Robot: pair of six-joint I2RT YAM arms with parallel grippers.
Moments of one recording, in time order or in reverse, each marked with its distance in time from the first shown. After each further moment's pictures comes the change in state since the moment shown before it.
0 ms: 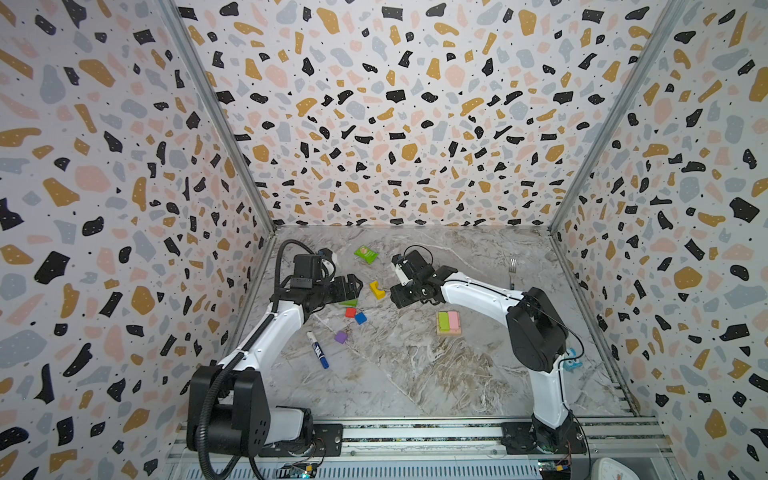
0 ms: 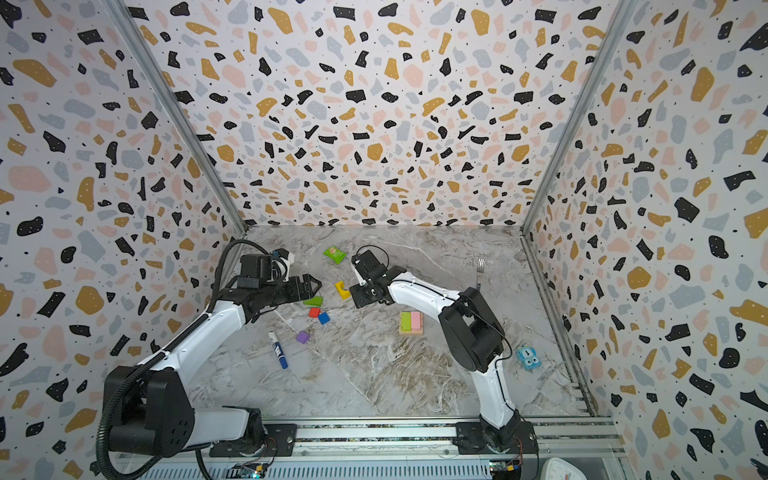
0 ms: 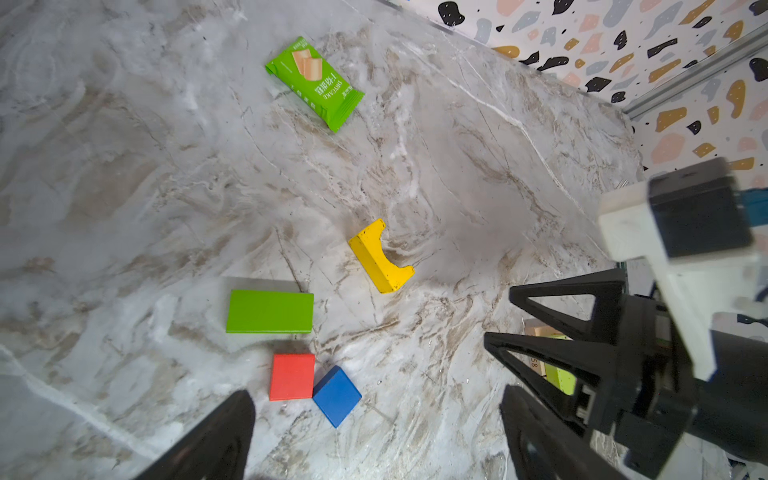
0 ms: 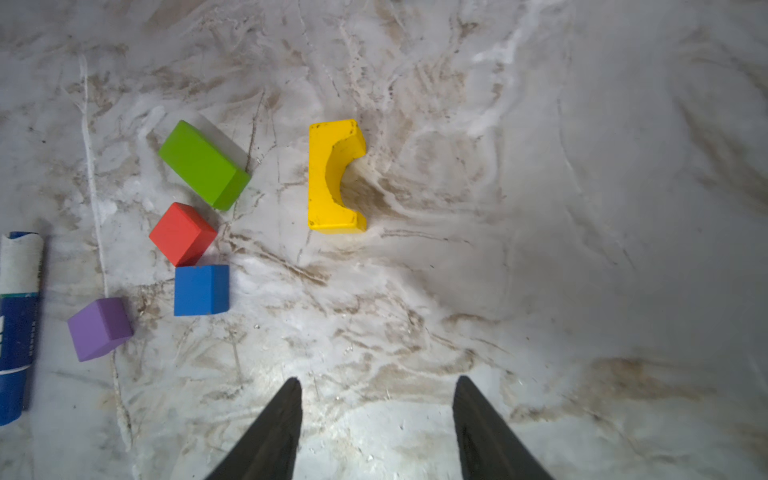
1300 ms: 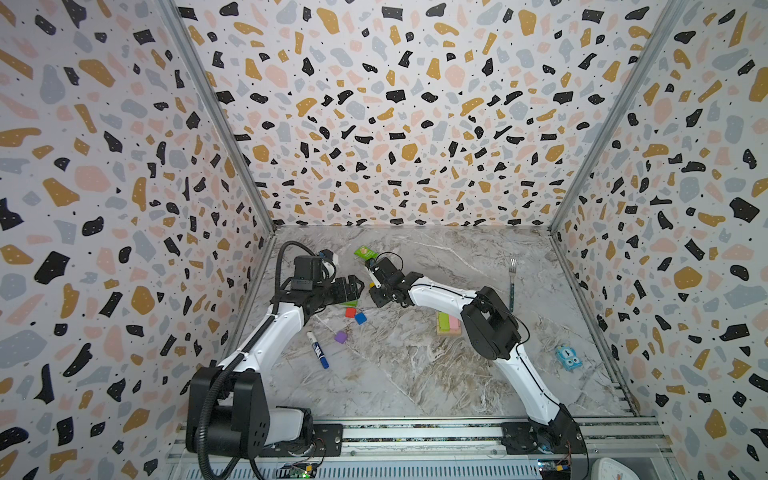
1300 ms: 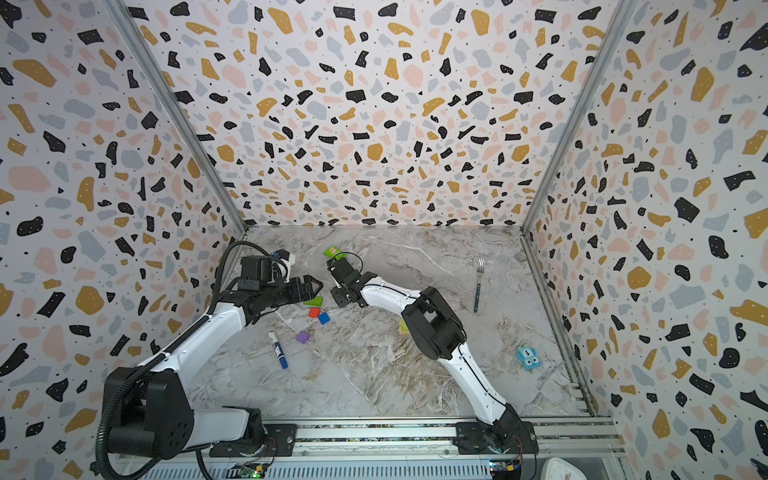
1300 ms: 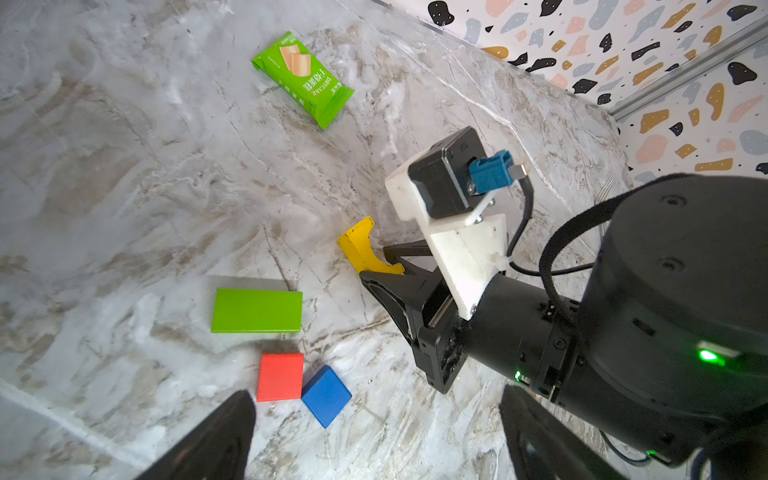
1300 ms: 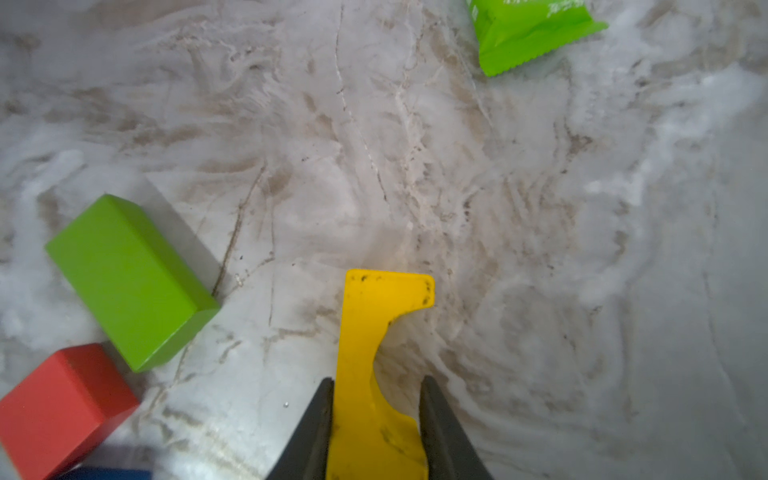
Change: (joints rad) left arm 0.000 -0.007 -0.019 0.014 0.020 -0.011; right arm 0.068 0.335 0.306 0.089 0.137 -0.110
